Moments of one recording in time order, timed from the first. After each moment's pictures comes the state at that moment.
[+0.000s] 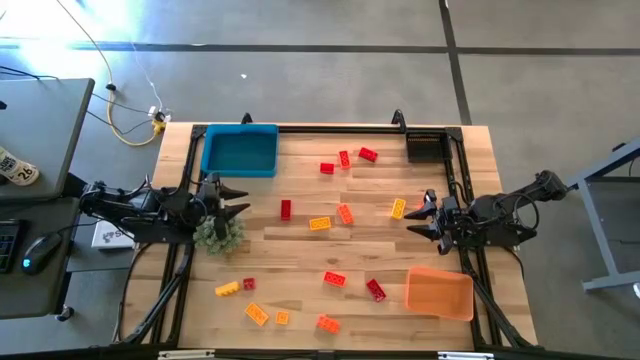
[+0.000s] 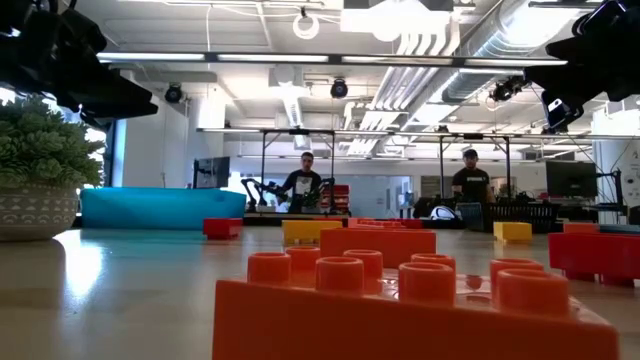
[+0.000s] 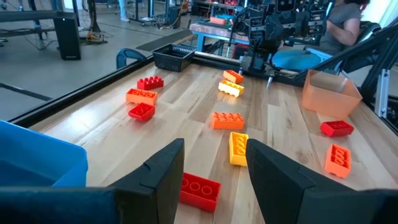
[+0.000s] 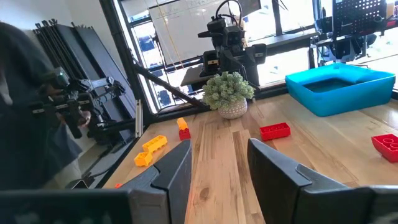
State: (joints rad) left arm -0.07 0.02 0.10 -0.28 -0.44 -0.21; right arm 0.40 0.02 0.01 0.05 0.32 0.23
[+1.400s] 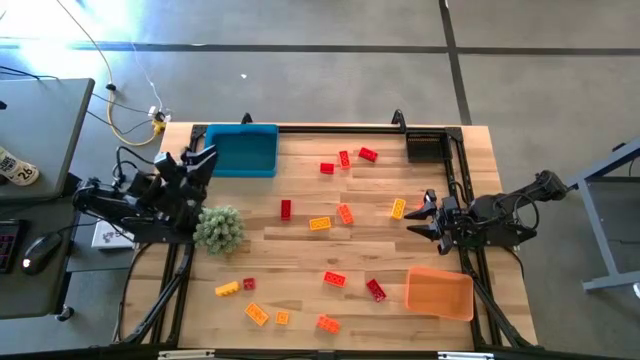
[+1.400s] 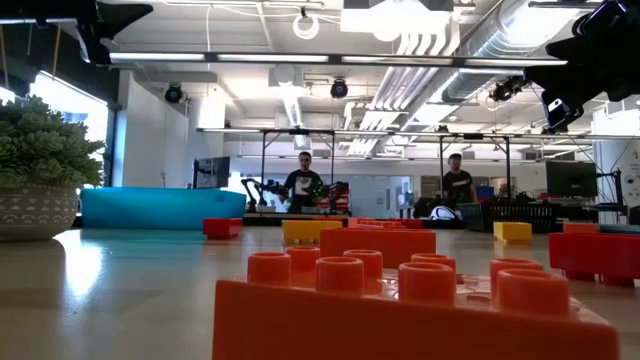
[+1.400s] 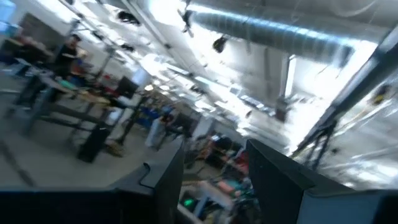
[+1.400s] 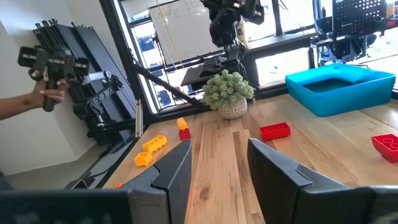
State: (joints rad) left arm -0.06 0.13 0.23 0.45 -0.74 -0.14; right arm 0.40 0.02 0.01 0.05 0.32 0.23
